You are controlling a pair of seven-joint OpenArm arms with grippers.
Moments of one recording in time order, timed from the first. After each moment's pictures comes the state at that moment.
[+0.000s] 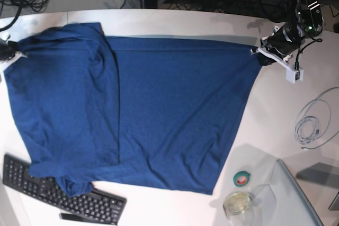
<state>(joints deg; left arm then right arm) 18.3 -11.0 -25.5 91.0 -28.2 -16.7 49.3 -8.2 28.1 15.1 63.0 25.7 12.8 -45.6</state>
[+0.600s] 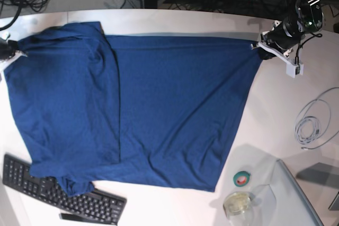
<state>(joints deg) 20.1 -11.0 -26.0 90.9 -28.2 -16.7 49.3 -8.7 28.1 15.1 63.0 25.7 12.8 -45.7</state>
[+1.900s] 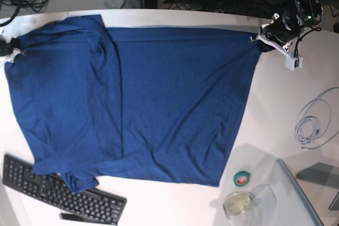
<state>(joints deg) 23.1 -11.0 -26.1 91.0 -28.4 -16.7 49.2 -10.5 28.3 15.3 64.0 26.3 7.8 -45.2</state>
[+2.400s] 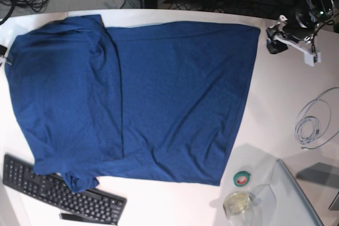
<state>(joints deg) 22.7 -10.5 -35.8 91.3 -28.2 -16.5 49.3 -16.4 26.4 23.5 80.8 25.3 -0.2 -46.6</state>
